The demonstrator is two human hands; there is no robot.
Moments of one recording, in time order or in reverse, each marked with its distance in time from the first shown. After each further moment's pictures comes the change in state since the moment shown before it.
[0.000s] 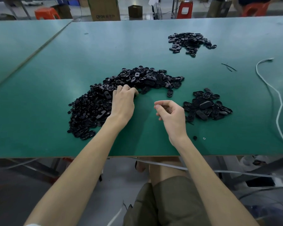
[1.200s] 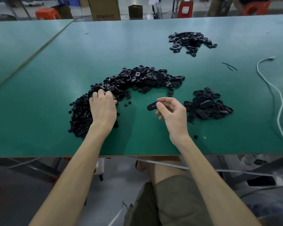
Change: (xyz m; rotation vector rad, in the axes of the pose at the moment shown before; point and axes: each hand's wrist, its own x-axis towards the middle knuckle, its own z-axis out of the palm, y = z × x) left_hand -0.027 -0.039 -0.027 0.142 0.051 -0.249; right_hand 0.000 -0.002 -0.001 0.114 -0.012 -0.009
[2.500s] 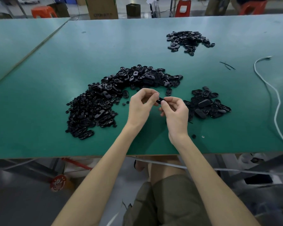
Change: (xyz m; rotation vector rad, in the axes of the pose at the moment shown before) left_hand -0.034 0.094 0.015 -1.289 -0.180 0.081; right_hand 0.003 0.003 -0.001 0.060 0.166 0.033
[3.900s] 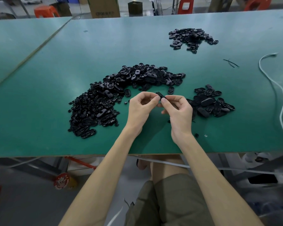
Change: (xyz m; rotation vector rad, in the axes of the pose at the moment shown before) left_hand -0.006 -0.012 -0.004 -0.147 -0.005 -0.077; right_hand -0.004 -0.008 0.001 0.142 -0.050 0.008
